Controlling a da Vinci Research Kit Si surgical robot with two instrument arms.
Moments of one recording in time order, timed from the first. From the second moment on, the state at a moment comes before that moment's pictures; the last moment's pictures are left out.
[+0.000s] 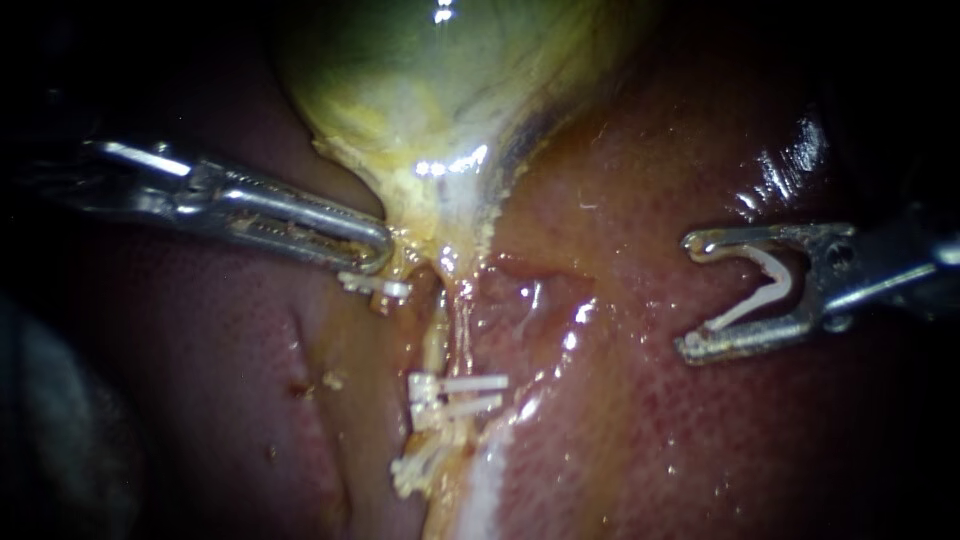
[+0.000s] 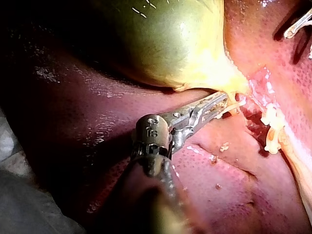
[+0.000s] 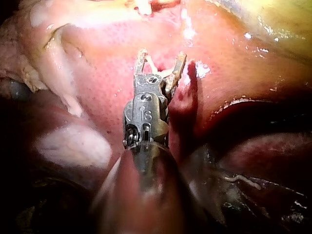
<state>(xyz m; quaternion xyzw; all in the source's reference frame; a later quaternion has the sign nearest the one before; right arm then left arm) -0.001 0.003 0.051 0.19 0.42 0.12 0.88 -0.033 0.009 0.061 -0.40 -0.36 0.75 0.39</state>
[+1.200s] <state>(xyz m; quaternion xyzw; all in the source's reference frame) 0.007 0.004 0.051 0.32 0.45 0.22 0.80 -0.027 0.014 0.054 -0.40 -0.33 0.74 0.42</state>
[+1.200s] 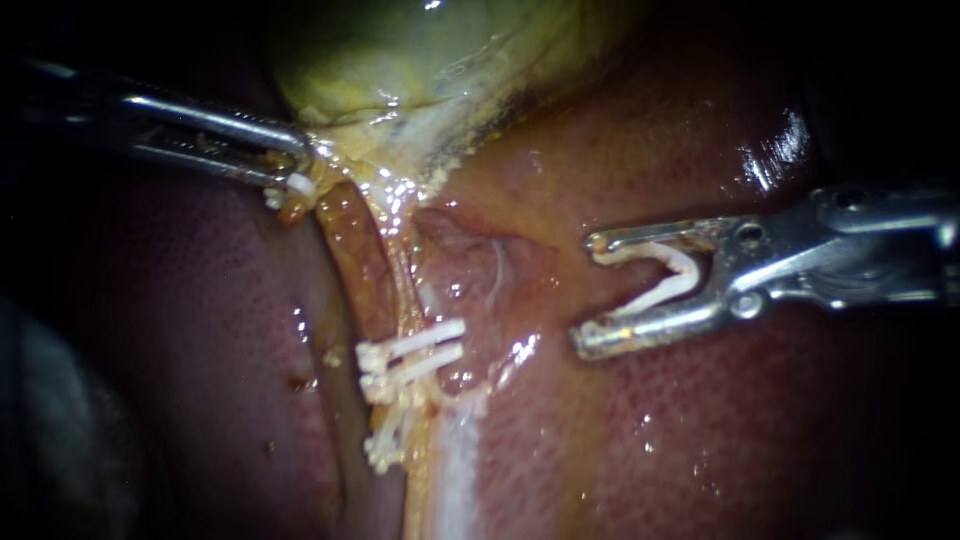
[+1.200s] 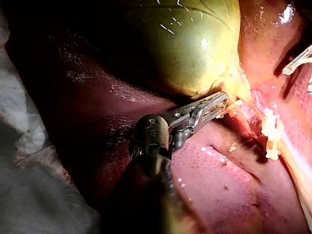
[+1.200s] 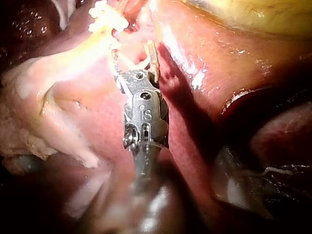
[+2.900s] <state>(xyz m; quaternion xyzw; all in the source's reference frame) 0.020 0.006 0.054 0.42 0.57 0.36 0.61 -0.027 0.014 0.054 -0.40 -0.33 0.74 0.42</state>
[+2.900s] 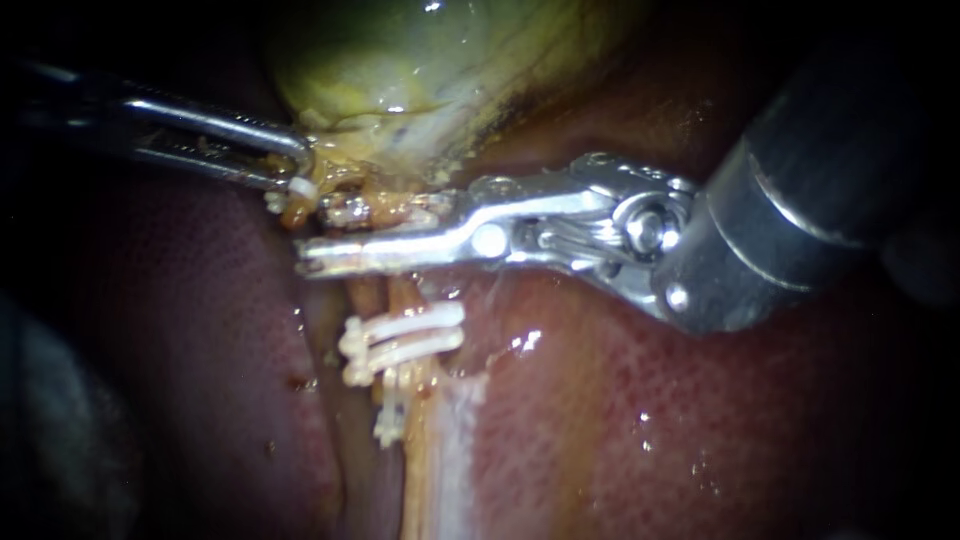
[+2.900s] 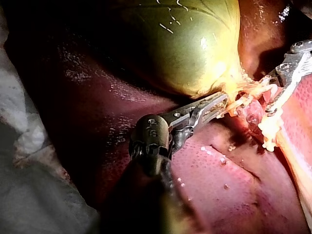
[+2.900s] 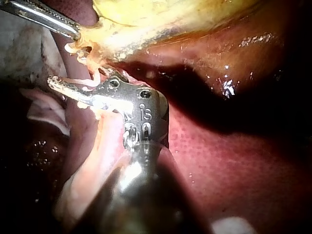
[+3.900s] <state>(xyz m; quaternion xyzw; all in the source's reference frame) 0.018 0.005 0.056 0.41 0.55 0.42 0.59 -0.027 0.014 0.054 -0.40 -0.33 0.74 0.42</state>
